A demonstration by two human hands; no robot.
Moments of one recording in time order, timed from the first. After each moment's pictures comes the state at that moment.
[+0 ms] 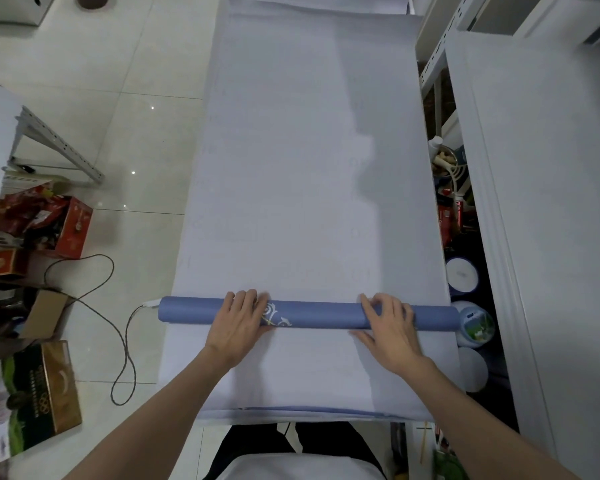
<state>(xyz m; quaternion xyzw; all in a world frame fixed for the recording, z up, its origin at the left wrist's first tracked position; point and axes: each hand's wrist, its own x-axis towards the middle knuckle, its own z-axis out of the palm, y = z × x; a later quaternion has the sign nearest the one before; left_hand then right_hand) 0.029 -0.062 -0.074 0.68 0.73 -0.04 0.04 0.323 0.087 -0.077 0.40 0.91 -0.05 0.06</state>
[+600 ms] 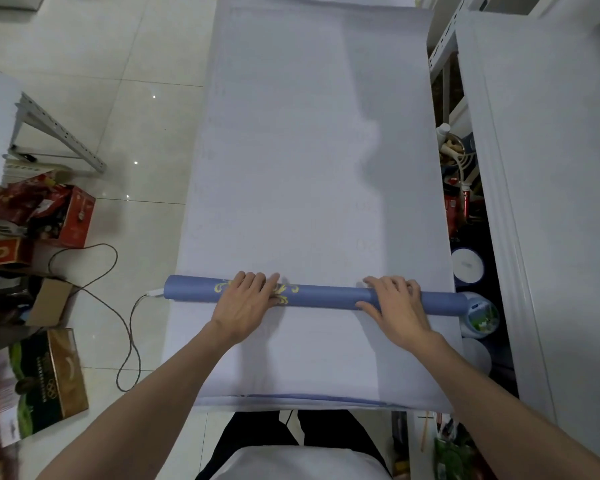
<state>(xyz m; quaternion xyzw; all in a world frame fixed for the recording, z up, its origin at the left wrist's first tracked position) 0.024 -0.042 -0.072 0.71 0.71 -0.03 0.03 0.316 0.117 -0.078 0.40 0.91 -0.03 0.09</state>
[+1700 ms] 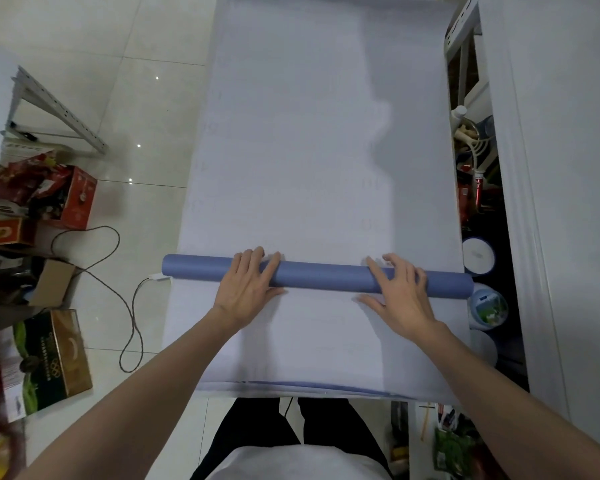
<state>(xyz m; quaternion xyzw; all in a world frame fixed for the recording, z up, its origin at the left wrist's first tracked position) 0.024 -0.043 -0.080 0.66 0.75 -0.02 0.04 0.318 0.114 -0.093 0.39 0.92 -0.05 0.05</state>
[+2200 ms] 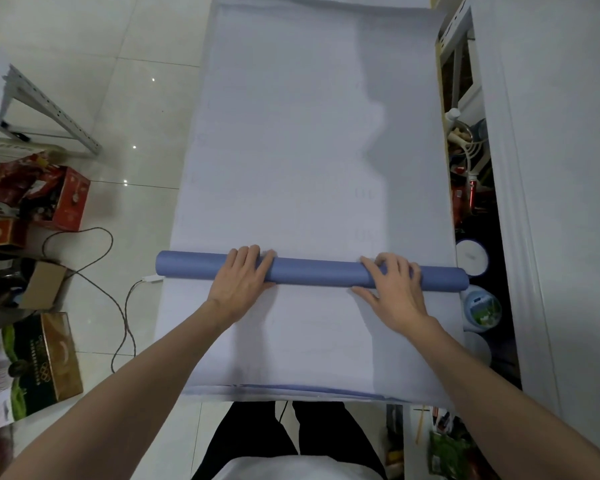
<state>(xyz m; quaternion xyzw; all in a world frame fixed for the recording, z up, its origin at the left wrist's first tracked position) 0.019 -0.032 -0.080 0.69 0.72 -0.07 0.01 0.310 0.124 -0.089 0.40 0.91 -0.03 0.07</state>
